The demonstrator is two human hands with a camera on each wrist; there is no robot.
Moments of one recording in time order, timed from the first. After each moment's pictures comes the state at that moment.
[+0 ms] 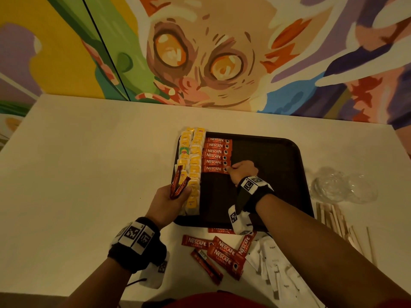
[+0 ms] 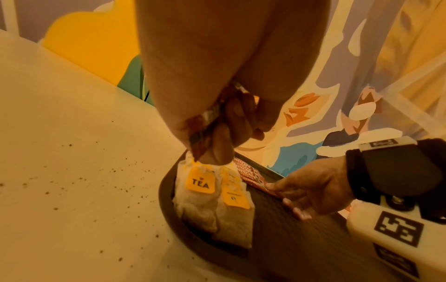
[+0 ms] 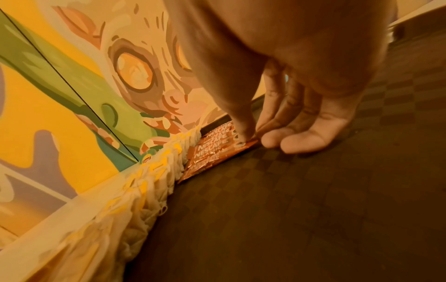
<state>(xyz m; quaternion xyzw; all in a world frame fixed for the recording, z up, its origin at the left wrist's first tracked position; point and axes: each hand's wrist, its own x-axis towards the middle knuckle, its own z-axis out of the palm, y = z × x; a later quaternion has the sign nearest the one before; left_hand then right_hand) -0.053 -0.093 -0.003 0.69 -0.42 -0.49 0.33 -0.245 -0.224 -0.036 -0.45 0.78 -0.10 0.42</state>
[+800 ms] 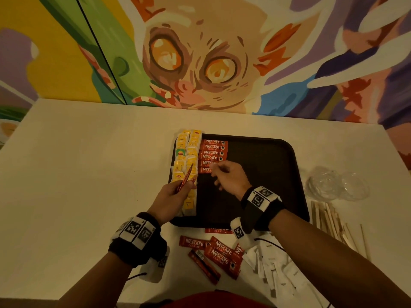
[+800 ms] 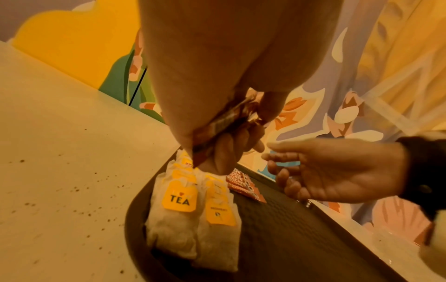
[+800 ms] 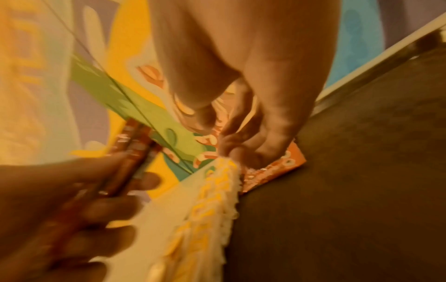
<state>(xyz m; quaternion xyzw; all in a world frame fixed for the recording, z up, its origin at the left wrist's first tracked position) -0.064 -0.103 0.013 0.65 -0.43 -0.53 0.32 -0.237 -0.186 -0.001 -0.52 0.63 -0.19 0.54</state>
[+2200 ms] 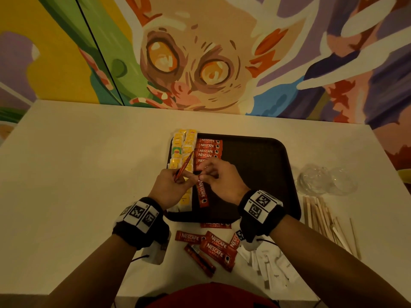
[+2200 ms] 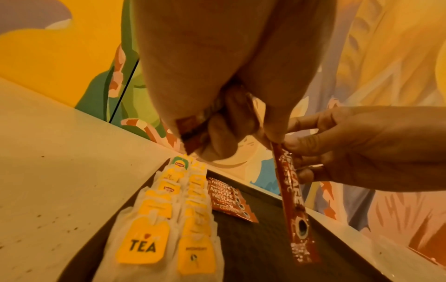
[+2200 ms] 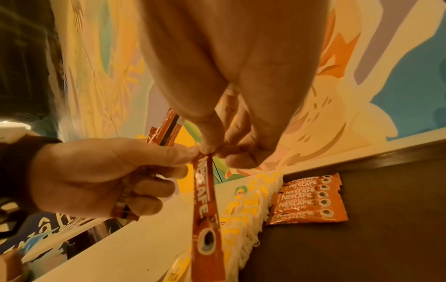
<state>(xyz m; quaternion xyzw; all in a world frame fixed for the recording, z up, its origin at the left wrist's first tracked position) -0.071 -0.112 0.025 0.66 -0.49 -0.46 0.34 -0.240 -0.150 0.037 -0.68 0.51 -0.22 0.48</state>
